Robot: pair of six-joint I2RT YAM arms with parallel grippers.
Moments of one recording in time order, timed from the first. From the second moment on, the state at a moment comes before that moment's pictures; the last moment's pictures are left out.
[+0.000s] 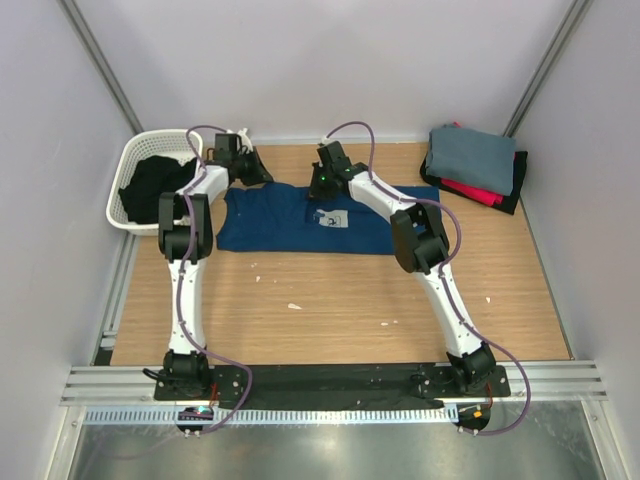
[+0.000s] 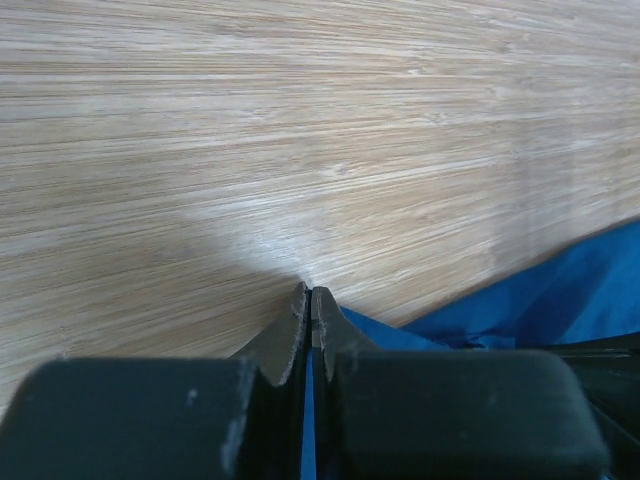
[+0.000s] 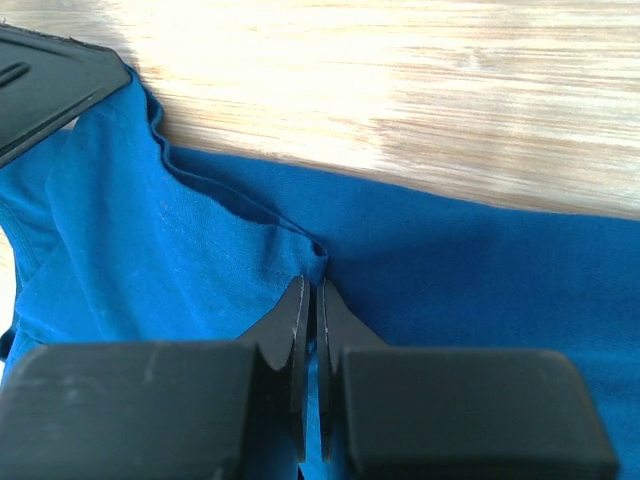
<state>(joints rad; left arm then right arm) -0.08 2.48 1.98 -0.23 0.46 -0.36 0.52 2.55 2.19 -0.41 -0.12 0.59</state>
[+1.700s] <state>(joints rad) -0.09 1.92 1.30 -0.27 0.56 0.00 0.39 2.26 1.99 -0.51 -0.14 0.60</state>
